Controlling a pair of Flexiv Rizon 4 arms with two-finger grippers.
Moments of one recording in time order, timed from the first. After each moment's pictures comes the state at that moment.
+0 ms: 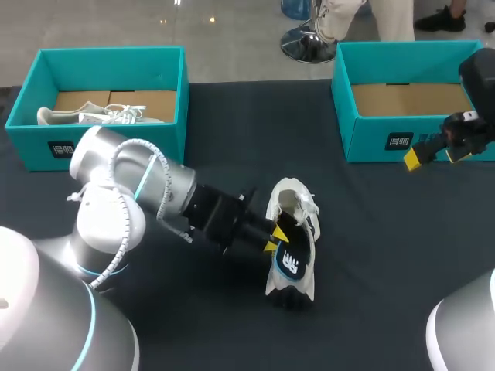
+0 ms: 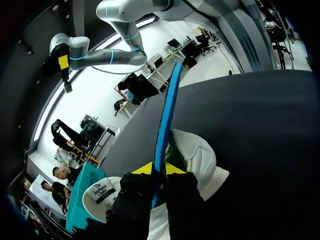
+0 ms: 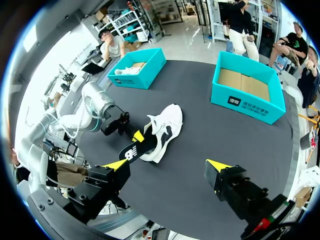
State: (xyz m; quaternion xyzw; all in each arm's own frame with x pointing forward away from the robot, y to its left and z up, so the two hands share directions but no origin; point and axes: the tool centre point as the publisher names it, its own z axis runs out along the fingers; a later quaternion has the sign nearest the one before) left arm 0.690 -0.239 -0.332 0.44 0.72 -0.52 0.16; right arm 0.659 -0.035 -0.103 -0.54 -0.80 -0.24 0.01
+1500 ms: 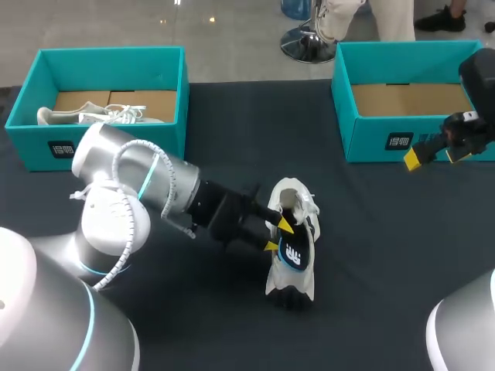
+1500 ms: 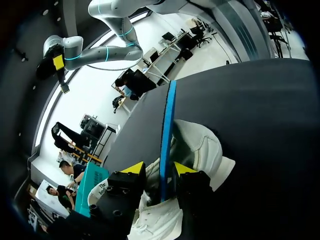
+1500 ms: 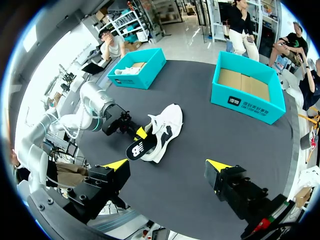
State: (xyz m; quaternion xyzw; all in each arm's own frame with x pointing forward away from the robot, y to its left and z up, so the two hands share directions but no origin) left arm 0.700 -0.244 -0.332 0.46 0.72 -0.49 0.19; right arm 0.659 -0.035 -0.103 -0.54 -0.80 -0.24 0.01
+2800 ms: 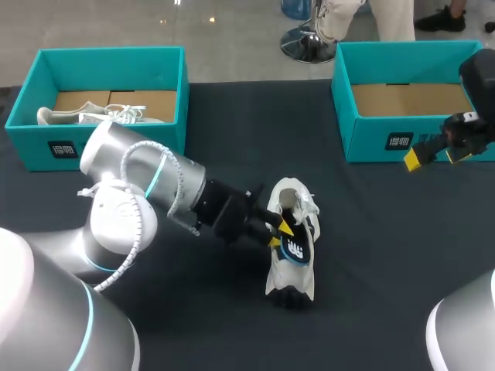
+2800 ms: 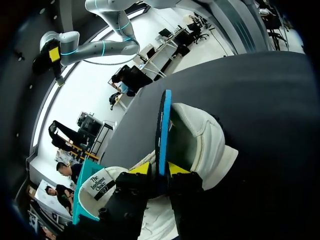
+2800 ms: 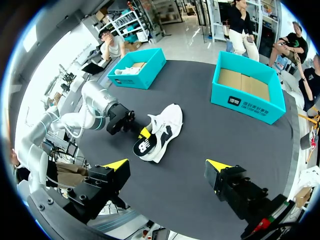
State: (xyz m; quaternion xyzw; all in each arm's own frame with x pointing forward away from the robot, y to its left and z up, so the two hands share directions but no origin) left arm 0.712 -0.249 -0.346 0.47 0.72 -0.47 0.19; right arm 0.659 -0.036 -0.103 -0.54 -0.80 -0.25 0.01
